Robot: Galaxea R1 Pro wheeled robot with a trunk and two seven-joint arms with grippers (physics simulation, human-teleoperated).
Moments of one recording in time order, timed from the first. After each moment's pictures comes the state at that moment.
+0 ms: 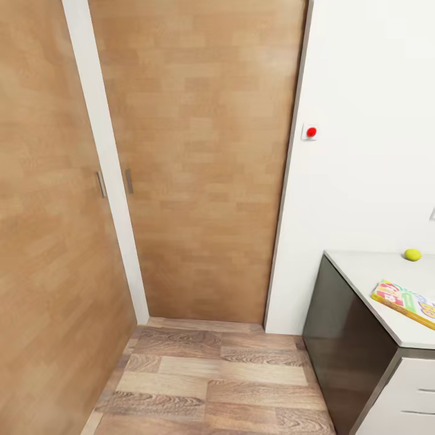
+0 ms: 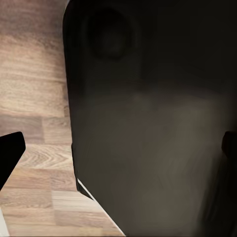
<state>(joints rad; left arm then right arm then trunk) 0.00 0.00 0.00 0.00 0.00 0.00 0.00 0.00 0.00 0.00 0.00 0.00 0.00 0.00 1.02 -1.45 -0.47</state>
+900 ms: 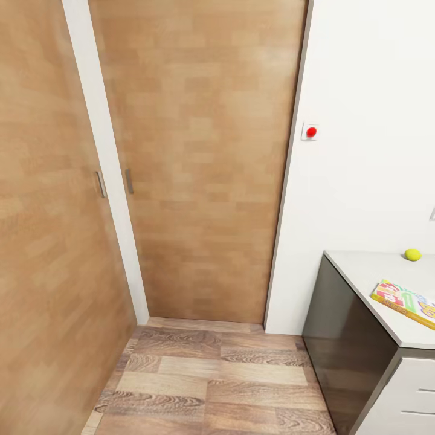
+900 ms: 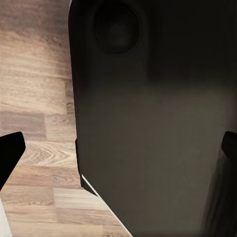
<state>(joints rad) 0.01 0.01 0.00 -0.01 0.00 0.00 0.00 -0.01 0.00 0.00 -0.01 0.00 0.00 0.00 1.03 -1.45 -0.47</state>
